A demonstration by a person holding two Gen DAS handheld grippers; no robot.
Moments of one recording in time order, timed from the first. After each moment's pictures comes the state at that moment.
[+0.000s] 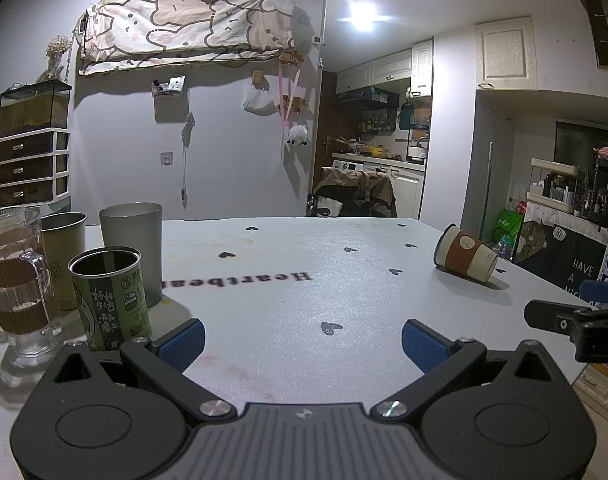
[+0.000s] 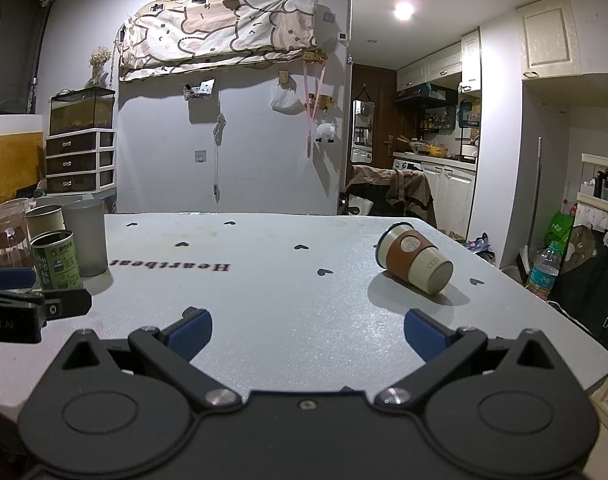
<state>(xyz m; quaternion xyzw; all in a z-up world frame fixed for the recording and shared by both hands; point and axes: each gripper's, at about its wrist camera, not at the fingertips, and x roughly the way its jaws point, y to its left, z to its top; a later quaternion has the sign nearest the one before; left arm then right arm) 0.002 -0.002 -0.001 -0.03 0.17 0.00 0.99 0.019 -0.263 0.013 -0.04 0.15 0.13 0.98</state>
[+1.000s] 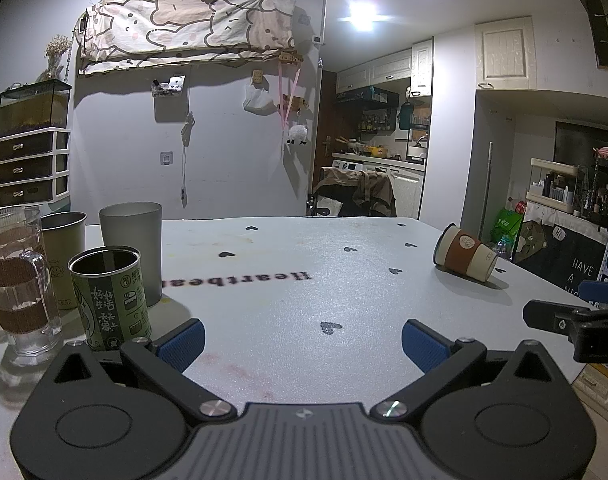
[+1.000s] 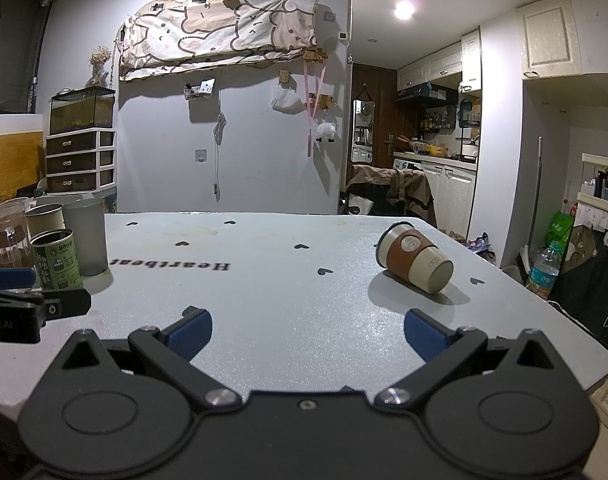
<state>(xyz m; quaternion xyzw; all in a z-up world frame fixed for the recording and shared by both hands) 0.001 -0.002 -0.001 -0.03 0.17 0.00 0.99 0.020 -0.261 0.008 -0.04 0.15 0.13 0.98</state>
